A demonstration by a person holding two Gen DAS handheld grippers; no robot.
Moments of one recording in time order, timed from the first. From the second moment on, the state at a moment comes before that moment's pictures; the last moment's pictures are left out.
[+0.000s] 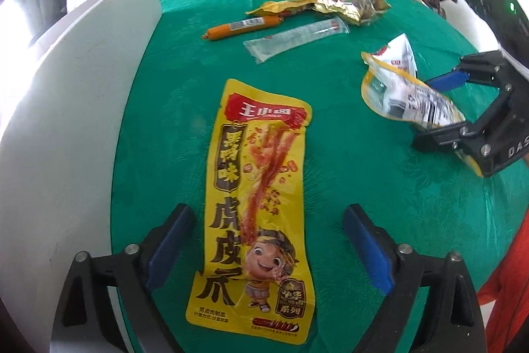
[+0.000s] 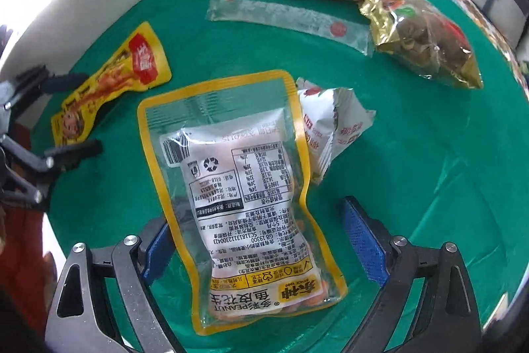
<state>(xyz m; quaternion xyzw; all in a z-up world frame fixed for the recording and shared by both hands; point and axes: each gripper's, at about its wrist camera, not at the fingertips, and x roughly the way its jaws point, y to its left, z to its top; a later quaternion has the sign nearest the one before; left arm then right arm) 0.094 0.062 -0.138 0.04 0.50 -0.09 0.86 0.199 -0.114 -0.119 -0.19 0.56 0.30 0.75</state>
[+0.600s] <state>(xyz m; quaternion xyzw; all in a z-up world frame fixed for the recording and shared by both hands) 0.101 0.097 -0.123 -0.09 0.50 -0.09 0.86 0.126 -0.204 -0.113 0.21 0.50 0.29 0.79</state>
